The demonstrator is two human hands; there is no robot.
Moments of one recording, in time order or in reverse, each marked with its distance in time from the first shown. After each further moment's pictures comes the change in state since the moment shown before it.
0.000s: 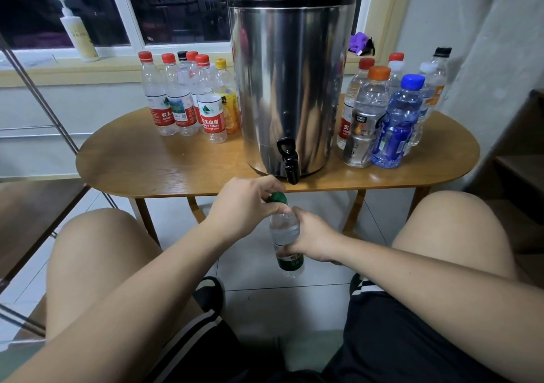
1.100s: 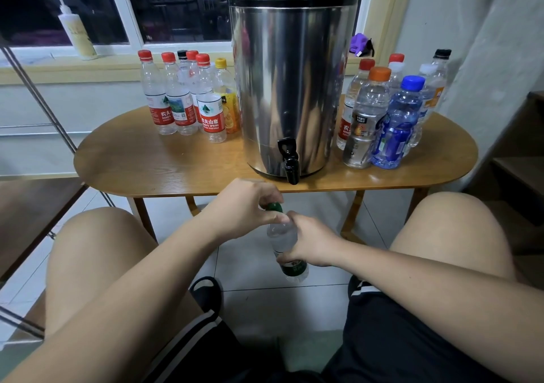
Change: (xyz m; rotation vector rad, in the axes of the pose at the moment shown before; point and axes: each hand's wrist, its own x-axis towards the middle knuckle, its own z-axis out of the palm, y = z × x) left_hand 0.001 -0.002 -0.016 0.010 -0.243 0.049; right_hand -0.008 -0.008 0.001 -0.192 -0.023 -0.028
